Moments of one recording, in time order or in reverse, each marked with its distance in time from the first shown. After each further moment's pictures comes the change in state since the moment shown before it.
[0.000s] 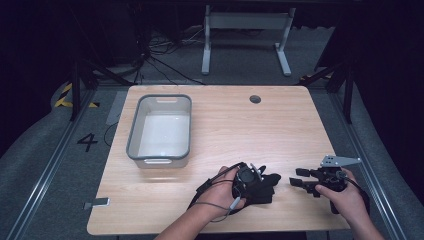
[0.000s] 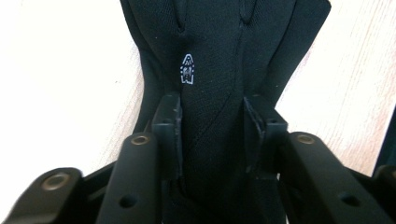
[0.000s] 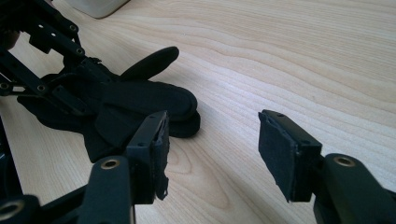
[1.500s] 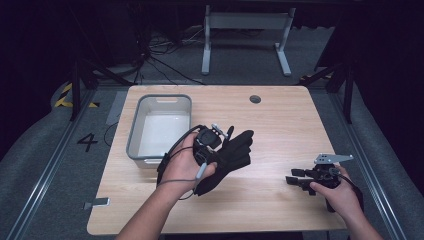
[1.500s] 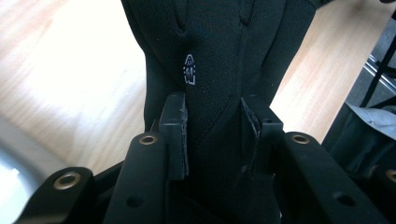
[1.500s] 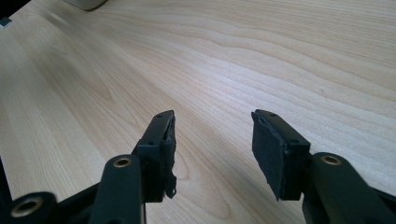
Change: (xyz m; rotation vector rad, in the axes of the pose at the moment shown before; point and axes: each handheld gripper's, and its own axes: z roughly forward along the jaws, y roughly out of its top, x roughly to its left) left arm 0.055 -0.031 -0.143 -0.179 0.029 -0.268; right arm -0.003 0.003 0.014 0.047 -0.001 0.036
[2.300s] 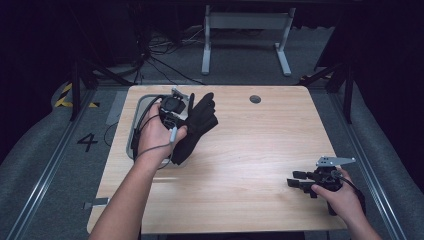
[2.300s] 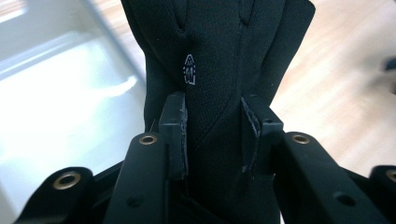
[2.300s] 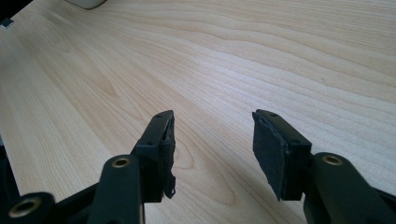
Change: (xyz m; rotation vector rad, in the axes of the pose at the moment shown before) left arm 0.093 0.003 -0.049 -0.098 0.160 -0.271; right arm 0.003 -0.006 -0.005 -0.002 0.000 0.015
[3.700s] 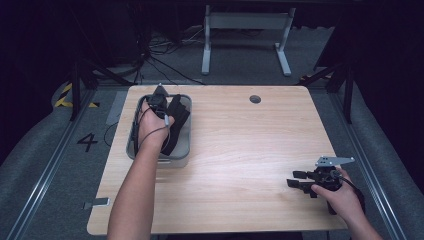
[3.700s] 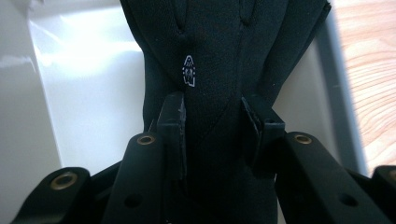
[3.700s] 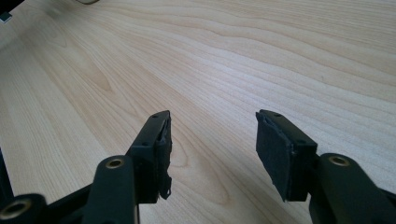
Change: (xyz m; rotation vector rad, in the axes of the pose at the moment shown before) left arm 0.095 0.004 0.074 0.143 0.170 -0.347; right arm -0.004 -0.001 0.003 0.009 0.005 -0.015
